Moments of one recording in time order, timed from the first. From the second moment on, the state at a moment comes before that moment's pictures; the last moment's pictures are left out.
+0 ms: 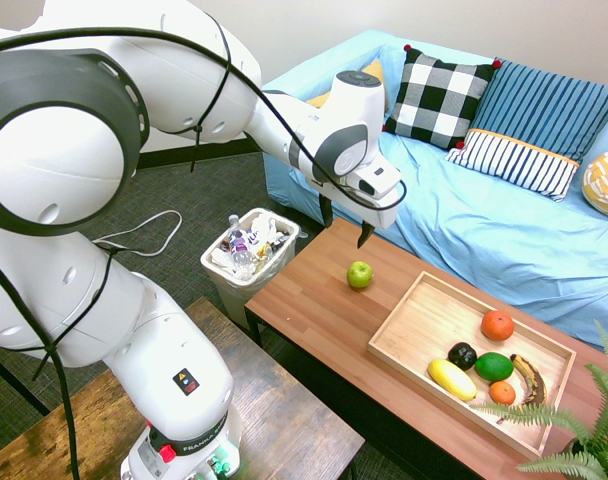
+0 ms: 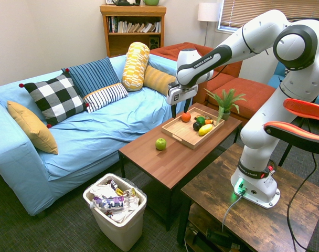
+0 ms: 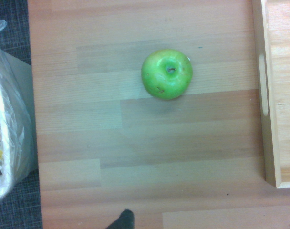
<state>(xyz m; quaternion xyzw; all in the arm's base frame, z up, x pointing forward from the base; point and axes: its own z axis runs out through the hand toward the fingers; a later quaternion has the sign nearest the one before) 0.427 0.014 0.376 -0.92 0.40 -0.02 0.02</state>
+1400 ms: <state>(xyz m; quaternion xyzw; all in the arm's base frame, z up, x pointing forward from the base) 0.534 0.052 0.178 -0.88 0.47 -0.02 -0.02</state>
